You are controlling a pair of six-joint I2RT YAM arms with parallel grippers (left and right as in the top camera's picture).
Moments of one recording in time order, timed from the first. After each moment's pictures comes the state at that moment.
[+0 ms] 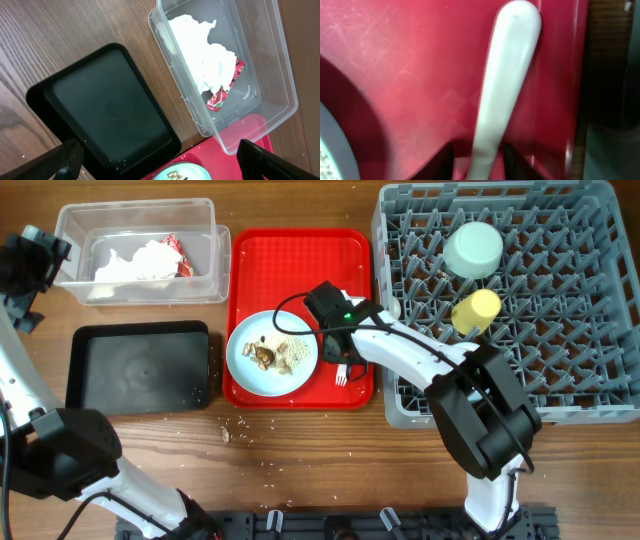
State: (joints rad) left arm 0.49 1.91 2.15 -1.48 0.08 -0.65; right arm 0.64 2.03 1.34 -0.72 0.17 0.68
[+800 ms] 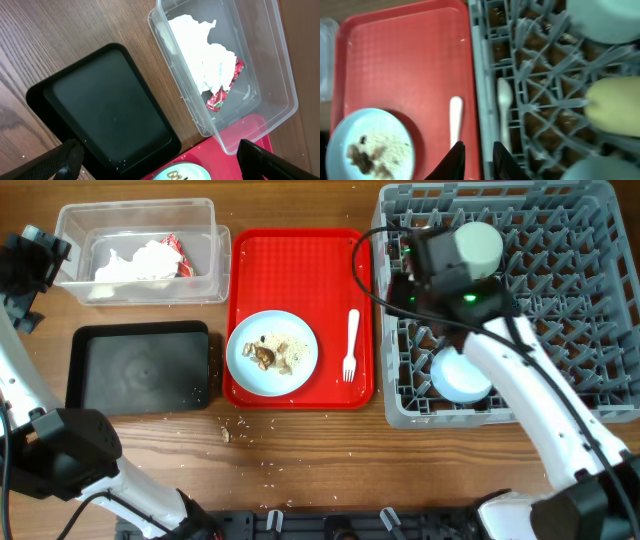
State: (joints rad) left arm 0.49 1.91 2.15 -1.48 0.07 -0.65; right arm 0.37 1.55 1.35 -0.79 0.10 0.46
